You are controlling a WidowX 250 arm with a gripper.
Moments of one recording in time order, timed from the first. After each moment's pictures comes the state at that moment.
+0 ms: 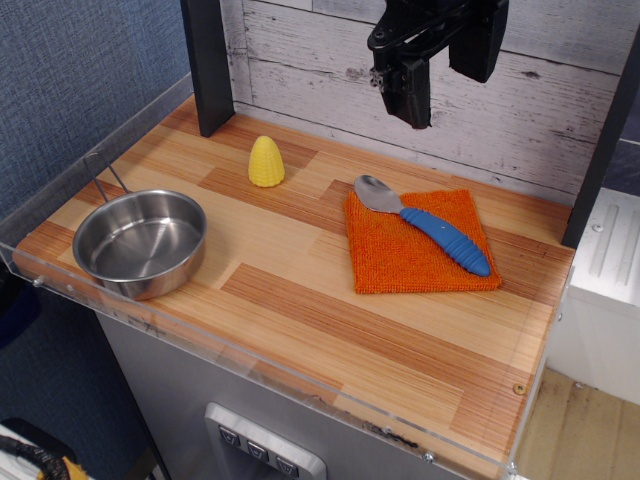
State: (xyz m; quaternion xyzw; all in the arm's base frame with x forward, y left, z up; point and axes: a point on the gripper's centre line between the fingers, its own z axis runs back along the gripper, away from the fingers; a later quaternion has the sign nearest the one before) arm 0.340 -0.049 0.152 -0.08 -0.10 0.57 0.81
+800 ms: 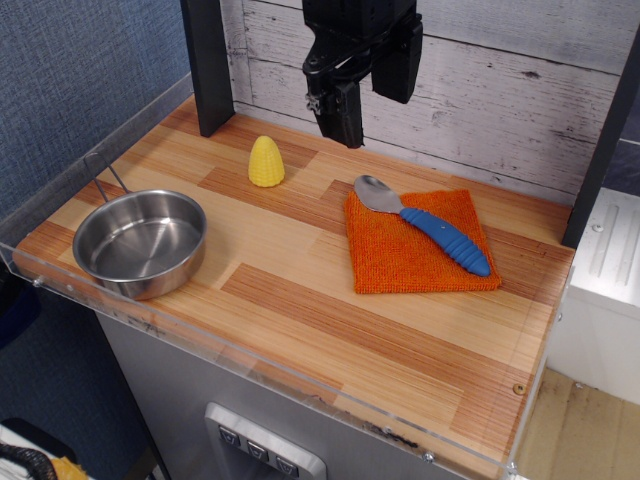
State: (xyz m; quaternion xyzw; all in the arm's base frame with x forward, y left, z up) arm 0.333 -0.001 0.129 -0.05 -0.08 0.64 0.76
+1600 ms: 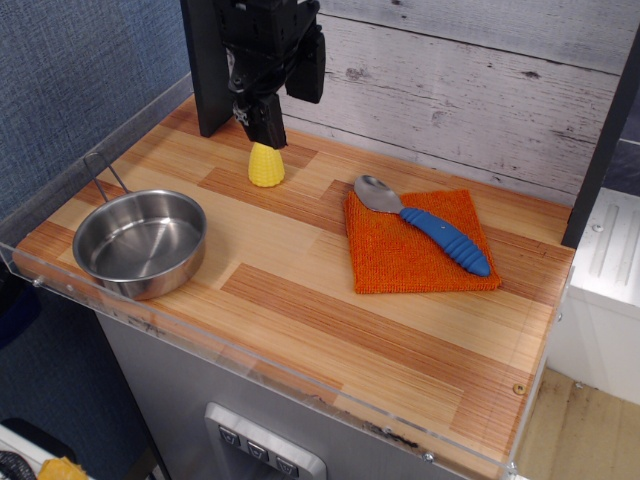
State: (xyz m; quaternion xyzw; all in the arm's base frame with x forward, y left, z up) arm 0.345 0.073 0.097 -0.04 -0.11 0.71 0.69
